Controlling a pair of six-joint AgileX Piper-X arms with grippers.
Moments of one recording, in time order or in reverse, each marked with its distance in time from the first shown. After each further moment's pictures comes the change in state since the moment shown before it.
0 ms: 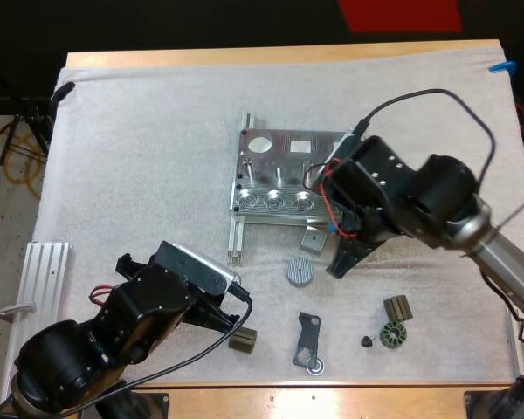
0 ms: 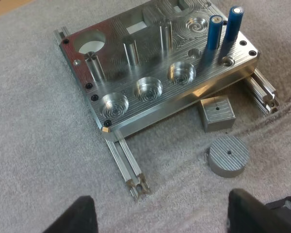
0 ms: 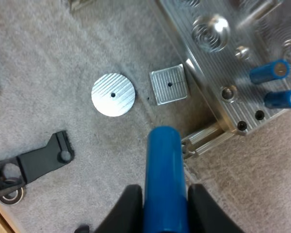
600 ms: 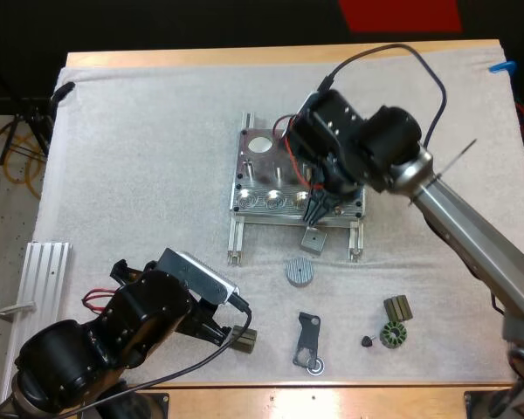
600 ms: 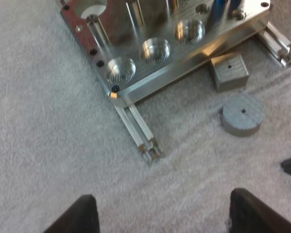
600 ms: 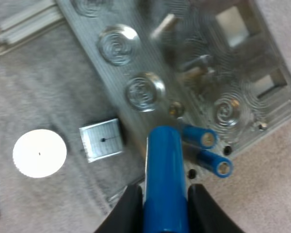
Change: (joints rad) left arm 0.000 0.000 0.000 0.105 0.000 0.048; right arm -0.064 0.270 -0.280 0.002 0.108 -0.081
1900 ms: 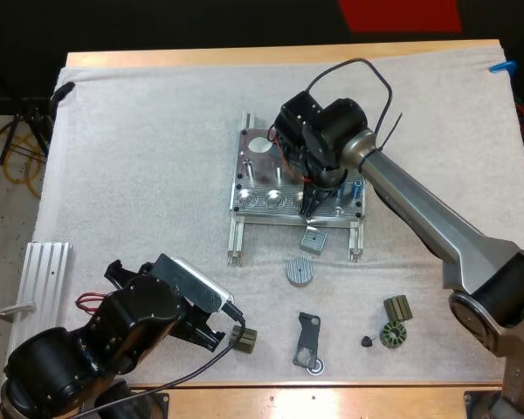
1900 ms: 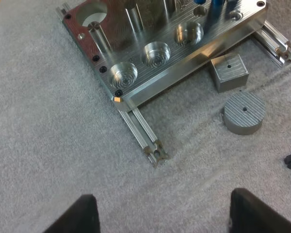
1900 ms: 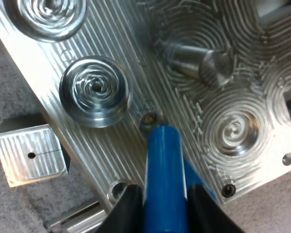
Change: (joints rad) left arm 0.000 -0.027 0.000 0.001 0.000 0.047; right arm -0.061 0.277 -0.016 -0.056 0.048 -0.151
